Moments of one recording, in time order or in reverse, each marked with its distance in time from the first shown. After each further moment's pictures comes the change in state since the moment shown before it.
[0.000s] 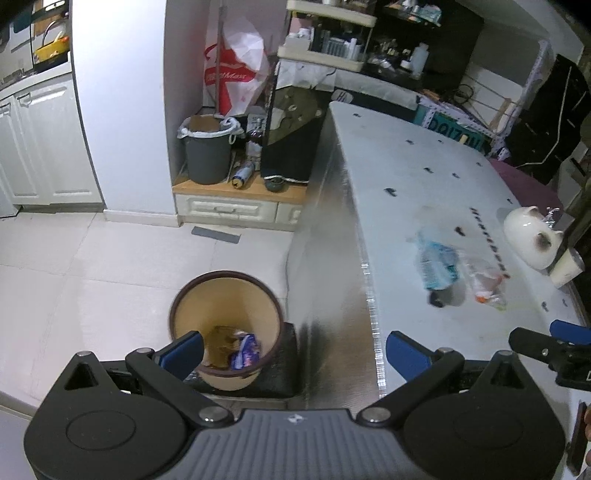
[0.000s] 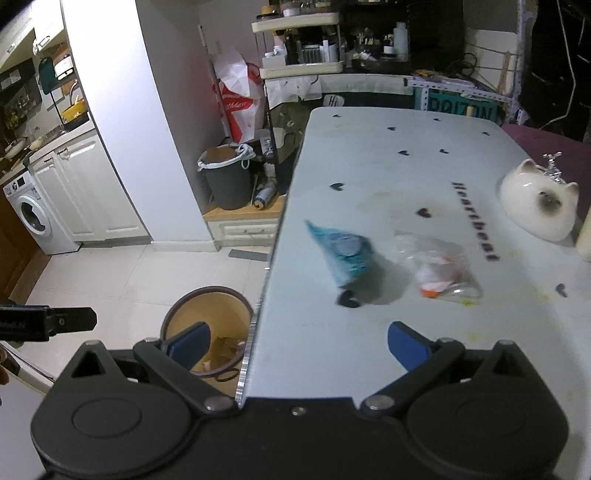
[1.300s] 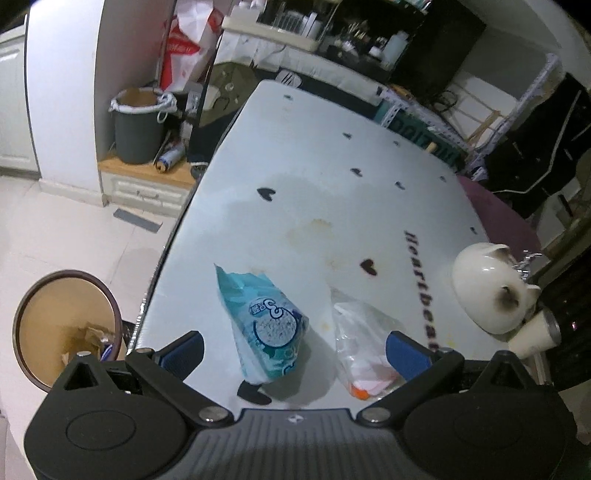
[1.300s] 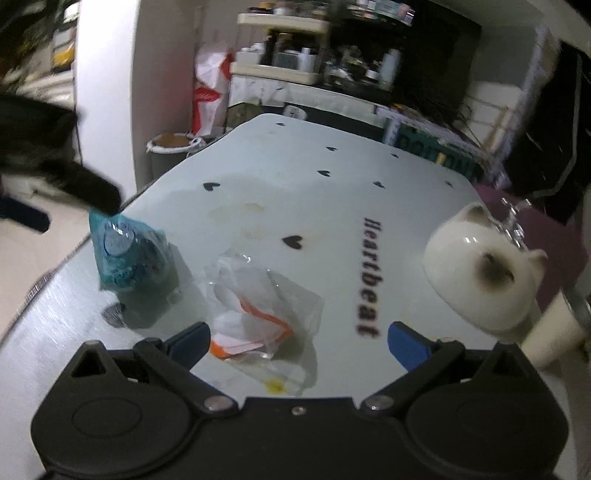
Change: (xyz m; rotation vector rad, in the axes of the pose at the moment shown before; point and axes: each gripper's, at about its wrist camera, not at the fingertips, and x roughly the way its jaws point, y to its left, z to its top) left arm 0.161 -0.189 0.058 -0.154 0.030 -0.120; right arm 0.117 -0.166 0.015 -0.339 -0.105 -0.153
